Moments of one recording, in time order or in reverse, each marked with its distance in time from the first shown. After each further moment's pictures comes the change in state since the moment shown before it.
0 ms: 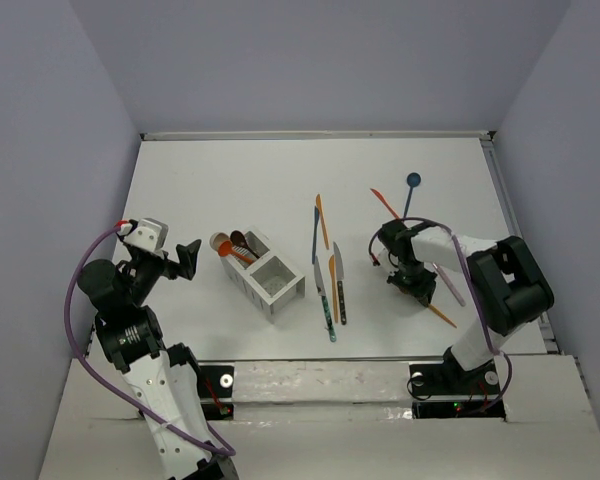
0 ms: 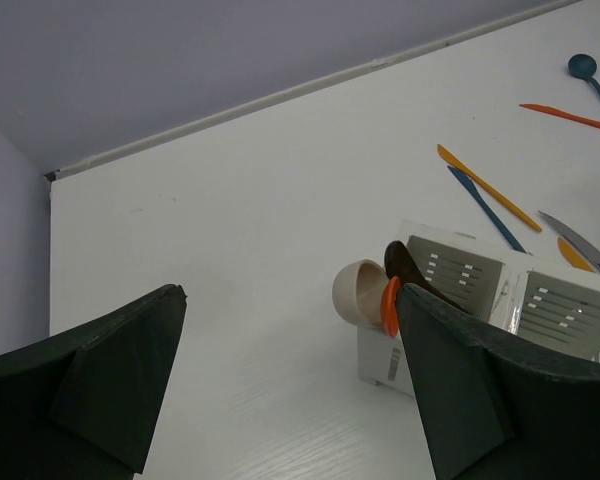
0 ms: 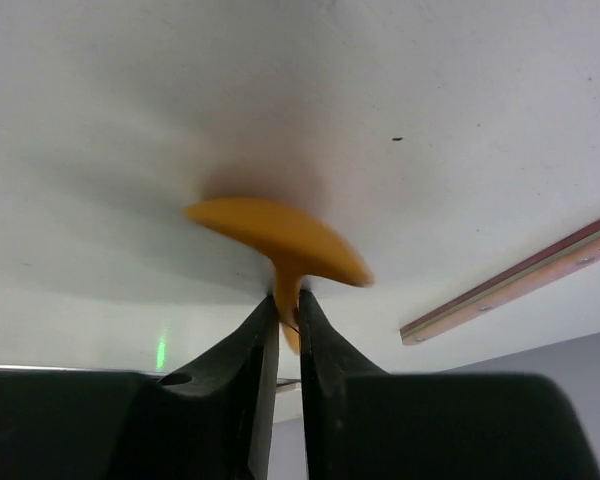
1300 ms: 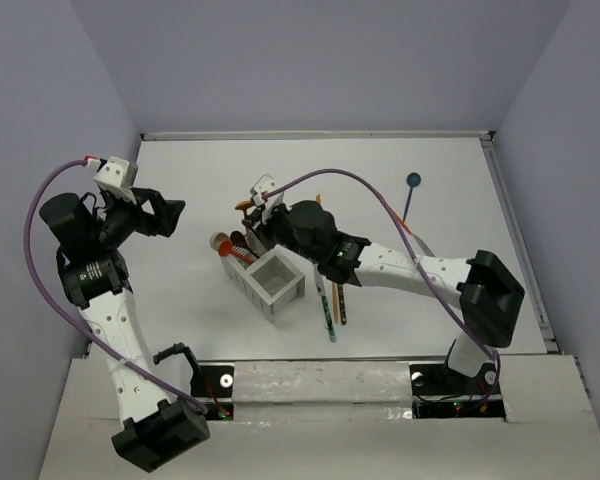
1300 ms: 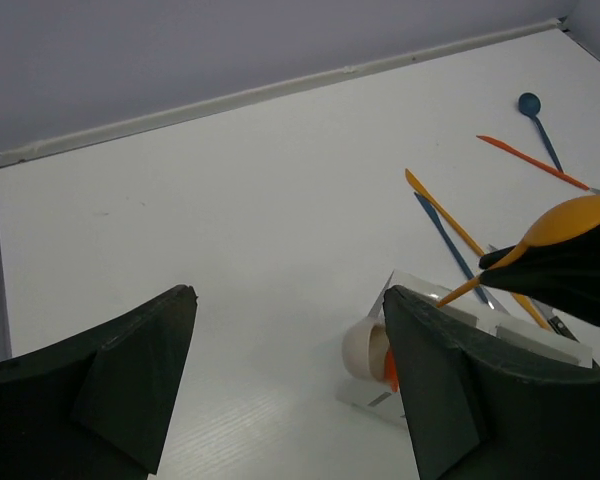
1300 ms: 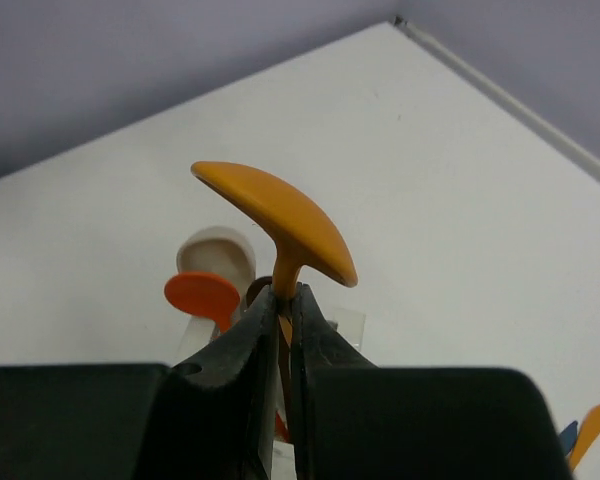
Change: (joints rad) left arm -0.006 0.426 0.416 -0.132 0.066 -0.042; right arm 0.616 0.019 0.395 1.264 -0.053 0.313
